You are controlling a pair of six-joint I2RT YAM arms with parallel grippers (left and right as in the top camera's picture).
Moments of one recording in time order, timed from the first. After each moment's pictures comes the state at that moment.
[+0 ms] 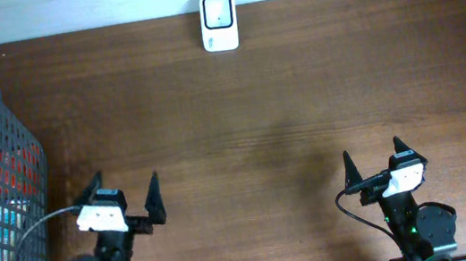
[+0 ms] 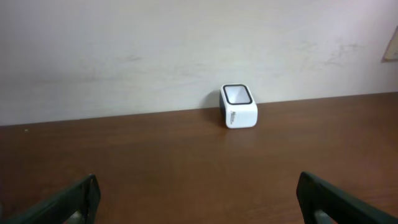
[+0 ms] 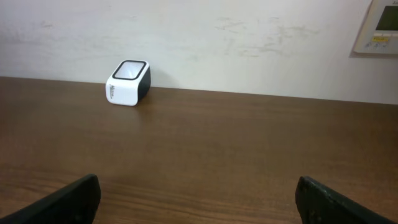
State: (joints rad) left arm 0.06 0.22 0.23 -0.05 0.25 0.00; right arm 0.02 0.01 0.01 -0.07 -0.09 -0.02
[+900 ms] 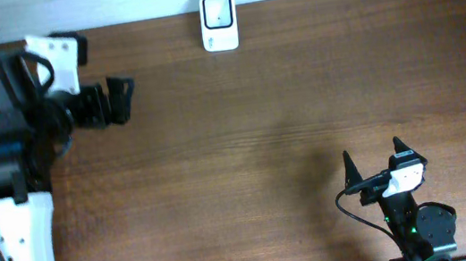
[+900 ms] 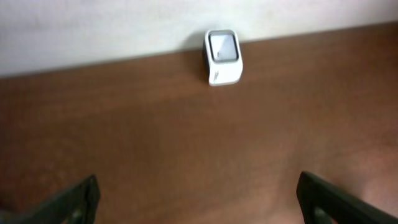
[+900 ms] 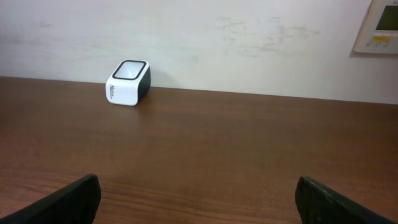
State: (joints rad) left arm 0.06 1.37 1.67 -0.98 0.35 0.12; right arm 0.02 0.01 0.01 -0.07 -0.09 -0.02
